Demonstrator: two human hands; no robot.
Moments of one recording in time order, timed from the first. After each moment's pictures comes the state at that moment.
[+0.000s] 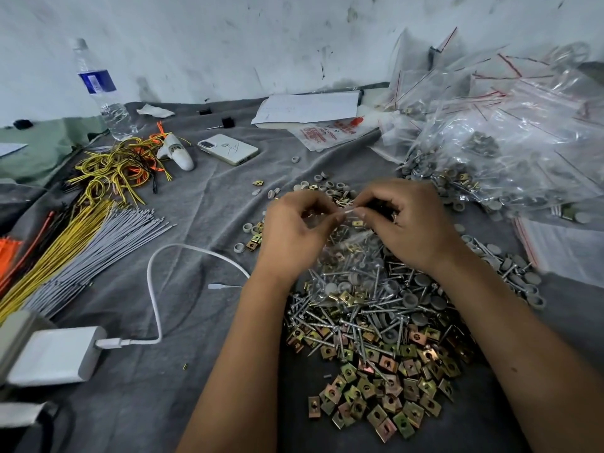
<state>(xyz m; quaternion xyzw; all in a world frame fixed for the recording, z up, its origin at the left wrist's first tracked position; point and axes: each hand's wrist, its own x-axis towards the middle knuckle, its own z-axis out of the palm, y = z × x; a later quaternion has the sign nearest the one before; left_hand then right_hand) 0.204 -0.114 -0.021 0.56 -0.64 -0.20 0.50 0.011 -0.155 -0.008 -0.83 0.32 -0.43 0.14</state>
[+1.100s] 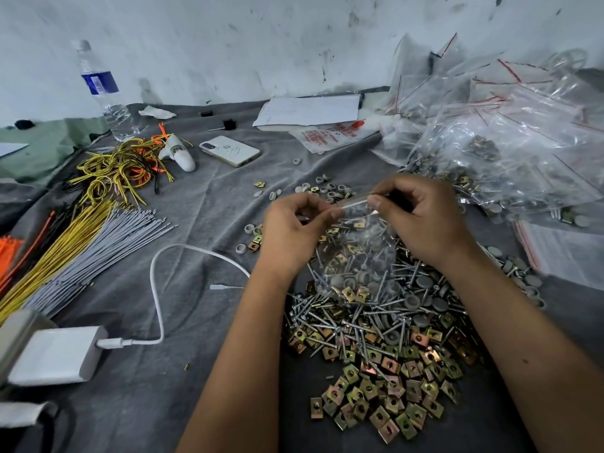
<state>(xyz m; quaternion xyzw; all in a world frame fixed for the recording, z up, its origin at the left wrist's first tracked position) 0.206 -0.116 -0.023 0.56 -0.55 -0.29 0.54 0.003 -0.165 -0.015 -0.75 0.36 -0.48 0.27</state>
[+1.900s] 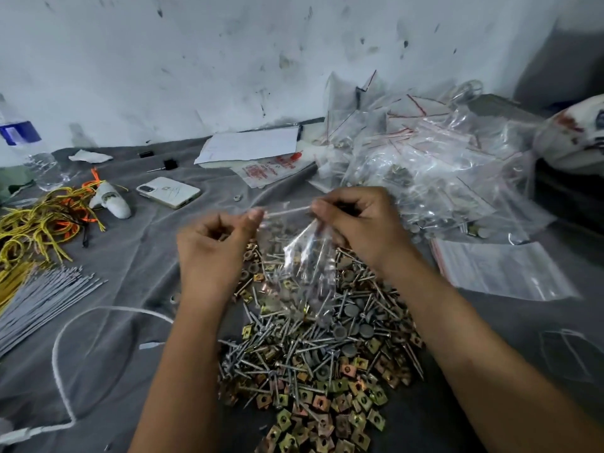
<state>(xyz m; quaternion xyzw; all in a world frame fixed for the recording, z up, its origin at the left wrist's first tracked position) 0.187 -0.111 0.018 0.56 -0.46 -0.25 0.64 -0.020 -0.164 0.020 -0.67 0.34 -0.51 0.42</state>
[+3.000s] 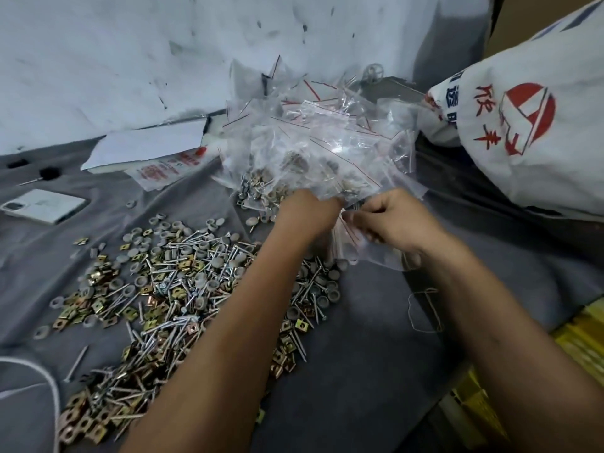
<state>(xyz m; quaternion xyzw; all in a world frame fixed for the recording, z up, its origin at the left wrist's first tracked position) -0.048 -0.185 0.022 0.62 -0.67 -0.32 0.26 -0.207 -0.153 0.001 -0.61 0.63 -0.37 0.31</state>
